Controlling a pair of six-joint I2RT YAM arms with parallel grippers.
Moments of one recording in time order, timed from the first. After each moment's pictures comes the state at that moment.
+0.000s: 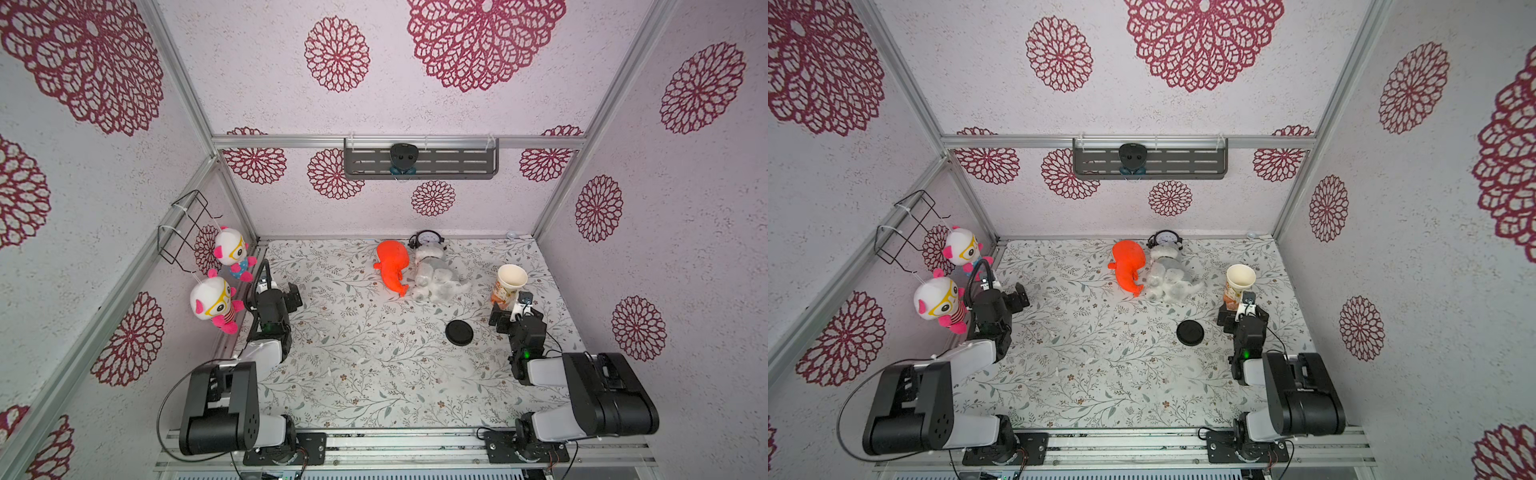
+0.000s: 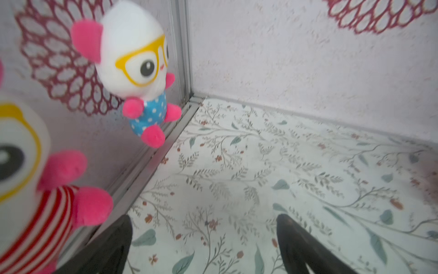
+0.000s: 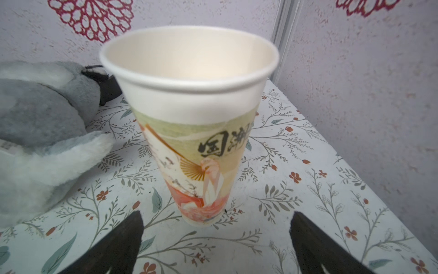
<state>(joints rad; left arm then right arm) 0.07 1.34 0.60 0.46 -0.31 -0.08 0.03 1.38 0.27 0.84 0.19 0.03</state>
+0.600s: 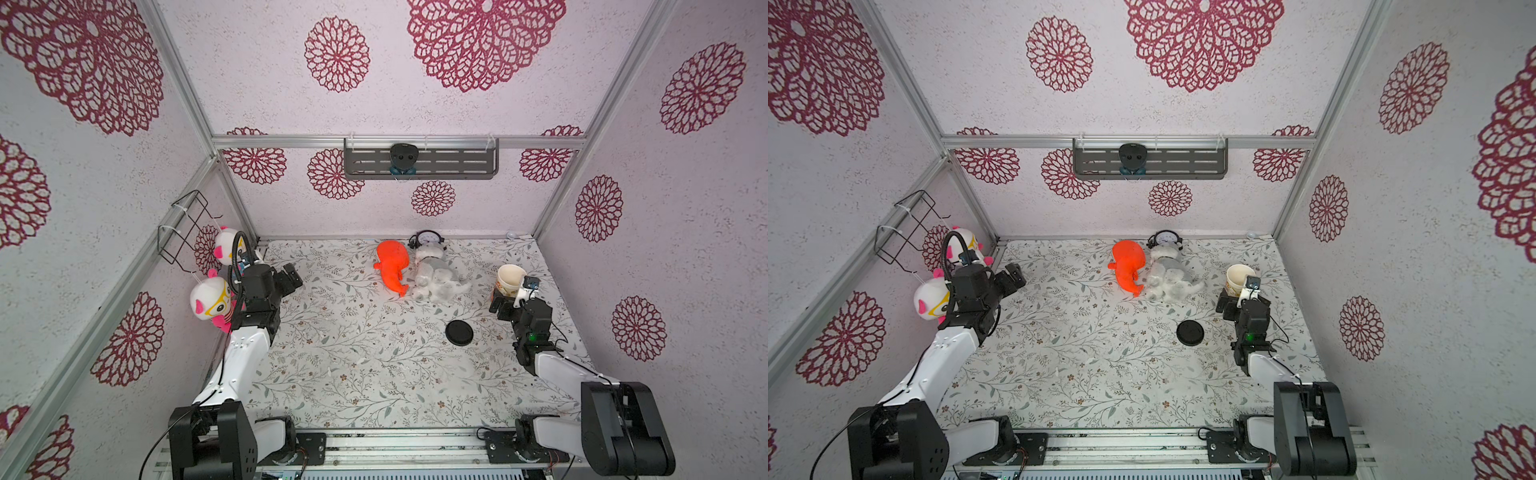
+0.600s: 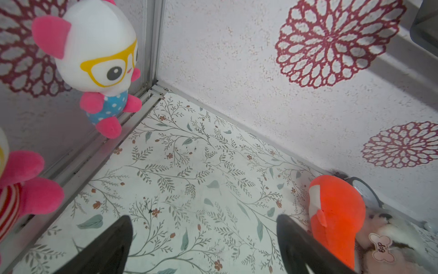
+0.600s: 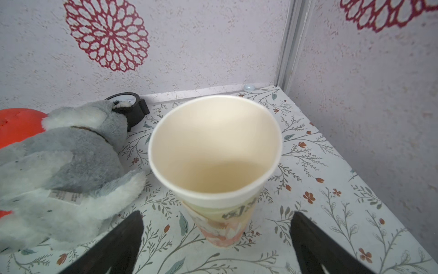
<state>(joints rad) 0.10 1.23 0.83 -0.02 -0.08 -0.42 0.04 1.28 0.42 0.57 0.15 0.13</state>
